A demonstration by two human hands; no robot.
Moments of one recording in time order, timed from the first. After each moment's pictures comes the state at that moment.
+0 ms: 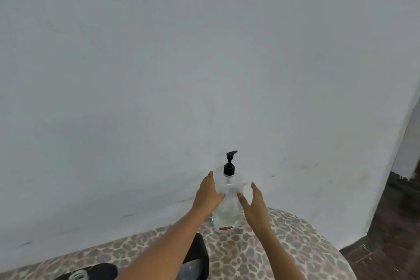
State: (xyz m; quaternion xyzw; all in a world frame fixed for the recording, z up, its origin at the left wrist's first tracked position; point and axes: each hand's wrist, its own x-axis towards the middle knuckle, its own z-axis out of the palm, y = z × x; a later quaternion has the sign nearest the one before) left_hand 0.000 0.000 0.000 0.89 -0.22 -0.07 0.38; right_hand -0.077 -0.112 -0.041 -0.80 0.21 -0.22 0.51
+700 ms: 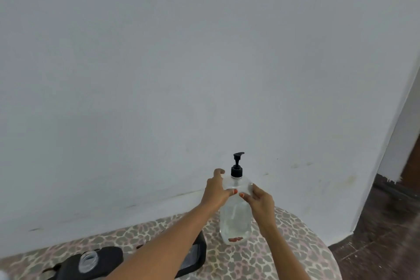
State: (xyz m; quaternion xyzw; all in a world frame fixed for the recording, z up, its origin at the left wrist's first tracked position) left_hand -0.048 -0.001 0.023 0.85 -0.24 -0.08 0.47; right_hand -0.114 -0.113 -0.016 -0.73 0.21 -0.30 0.57
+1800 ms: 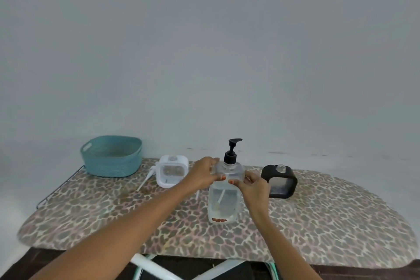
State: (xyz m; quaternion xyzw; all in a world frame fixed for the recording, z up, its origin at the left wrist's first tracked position) left_hand -0.210 0.349 0.042 0.89 -0.16 0.00 0.43; right_hand -0.241 0.207 0.001 -0.79 0.07 -0.23 0.56
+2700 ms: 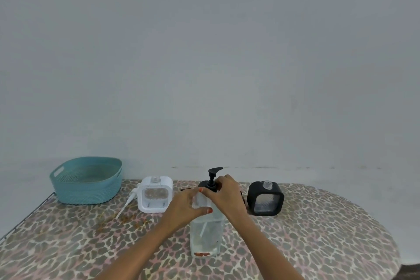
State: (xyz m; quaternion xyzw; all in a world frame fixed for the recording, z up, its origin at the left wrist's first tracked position) left_hand -0.204 0.364 0.005 0.87 -0.17 0.02 0.46; right_hand -0.210 0.226 0.033 -0.91 -0.02 -0.18 0.37
